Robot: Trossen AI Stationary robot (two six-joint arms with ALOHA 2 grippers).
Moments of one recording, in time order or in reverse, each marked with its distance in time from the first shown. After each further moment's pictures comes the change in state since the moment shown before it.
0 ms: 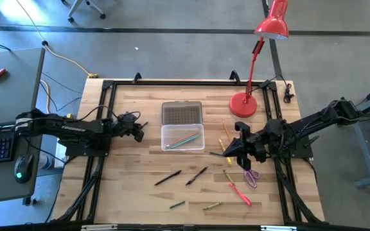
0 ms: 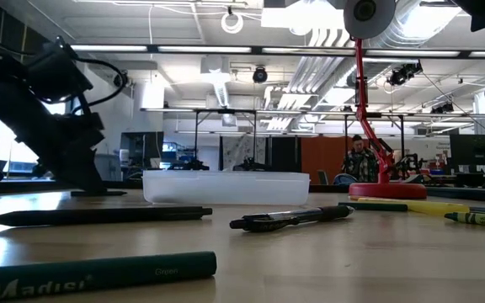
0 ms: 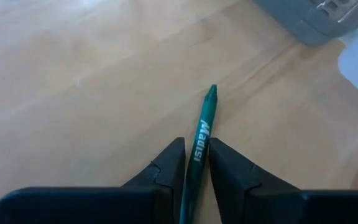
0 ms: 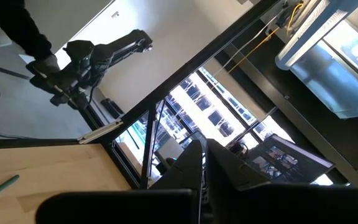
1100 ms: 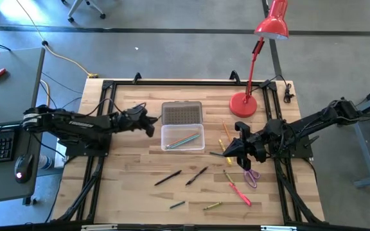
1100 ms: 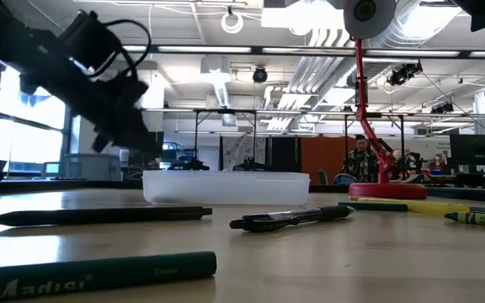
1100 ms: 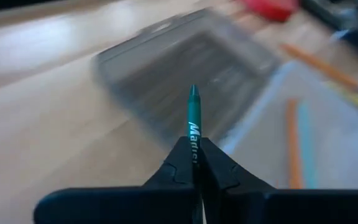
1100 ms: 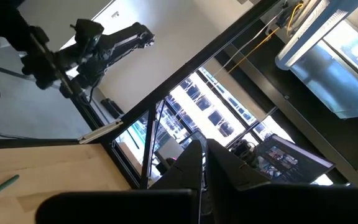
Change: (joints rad) left arm 0.000 0.122 0.200 0.235 0.106 0.082; right arm 0.000 0.000 0.000 0.000 0.000 0.000
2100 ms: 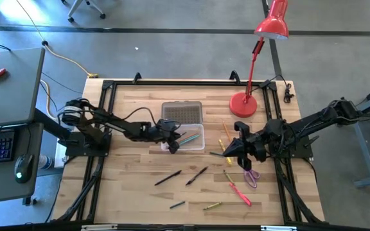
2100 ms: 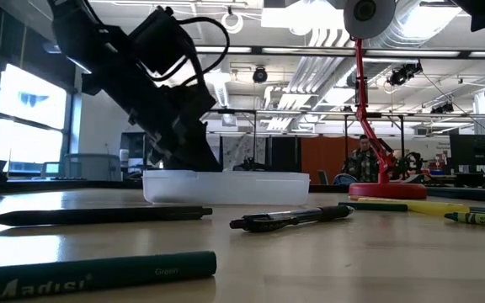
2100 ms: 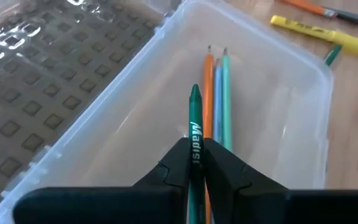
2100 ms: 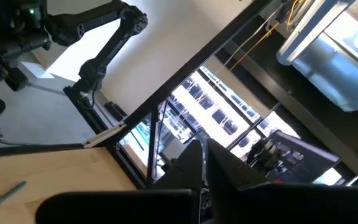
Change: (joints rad) left arm -0.242 0.559 0.415 -0.025 -0.041 0.007; right arm 0.000 0.000 0.000 0.000 0.000 0.055
